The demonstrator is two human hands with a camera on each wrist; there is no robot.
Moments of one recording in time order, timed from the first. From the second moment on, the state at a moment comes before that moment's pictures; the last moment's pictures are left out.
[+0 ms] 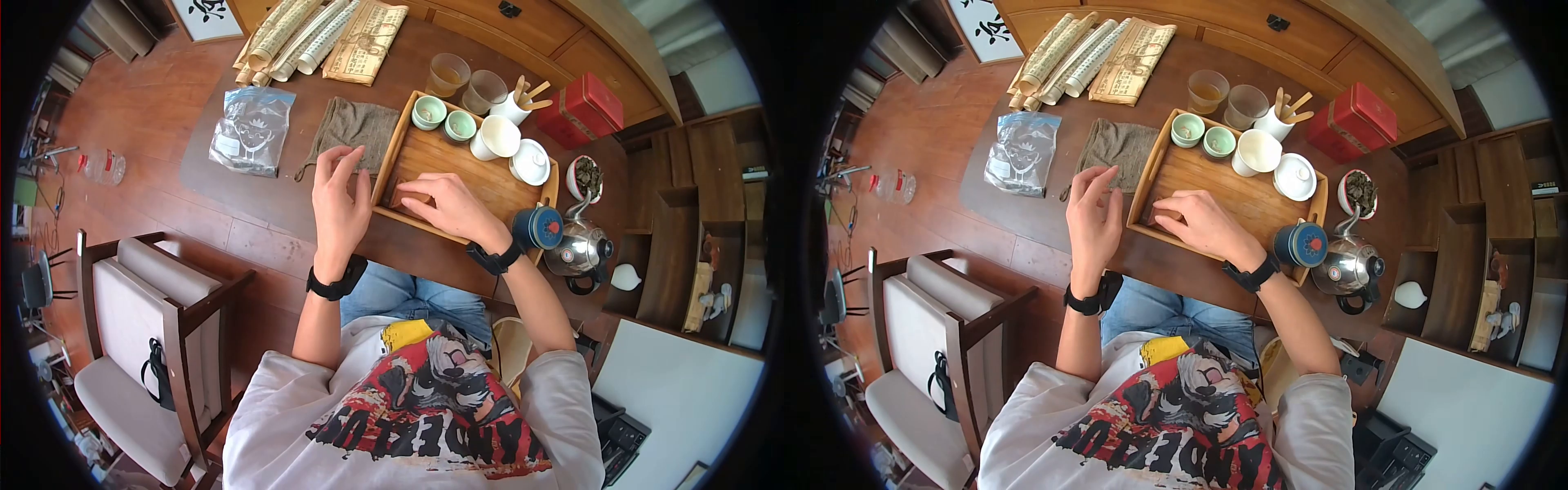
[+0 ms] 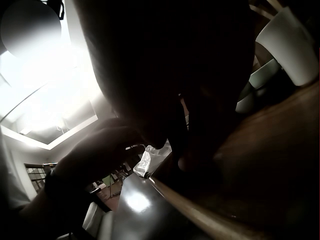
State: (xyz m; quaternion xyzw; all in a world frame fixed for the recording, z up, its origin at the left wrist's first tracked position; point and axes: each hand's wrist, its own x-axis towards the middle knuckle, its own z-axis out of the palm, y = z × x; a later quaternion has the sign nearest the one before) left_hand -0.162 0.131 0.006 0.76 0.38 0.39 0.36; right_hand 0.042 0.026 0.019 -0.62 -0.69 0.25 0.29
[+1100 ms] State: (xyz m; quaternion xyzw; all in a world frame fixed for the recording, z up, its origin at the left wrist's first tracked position) left_hand -0.165 0.123 0.004 0.76 0.38 0.37 0.37; right_hand 0.049 -0.035 0.037 -0.71 -0.69 0.13 0.10
